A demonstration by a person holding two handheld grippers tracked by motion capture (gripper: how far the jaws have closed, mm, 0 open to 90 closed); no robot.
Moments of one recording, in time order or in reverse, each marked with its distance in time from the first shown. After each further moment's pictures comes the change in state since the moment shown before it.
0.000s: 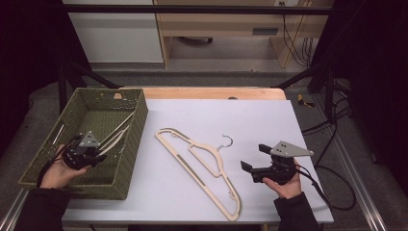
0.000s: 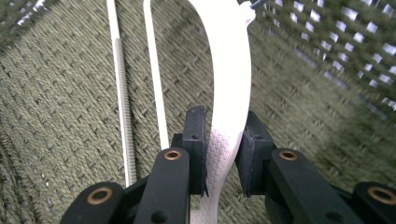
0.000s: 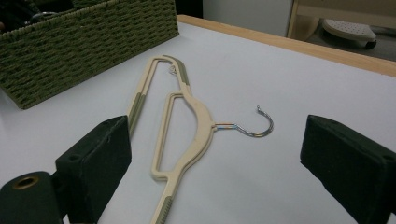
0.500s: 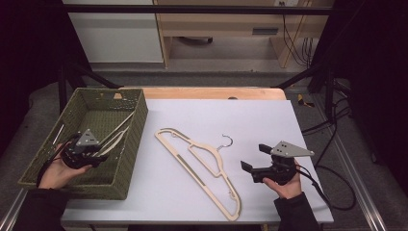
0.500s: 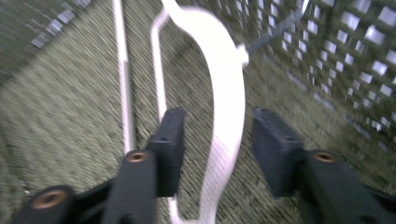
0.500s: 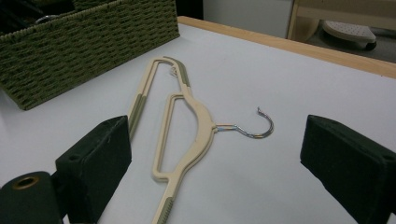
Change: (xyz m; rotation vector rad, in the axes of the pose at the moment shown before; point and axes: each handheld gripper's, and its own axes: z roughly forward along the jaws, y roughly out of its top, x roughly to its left) left arm -0.001 0.007 -0.019 -0.126 0.027 -0.027; right arm 0.001 0.001 -0.001 -0.004 -0.001 0.000
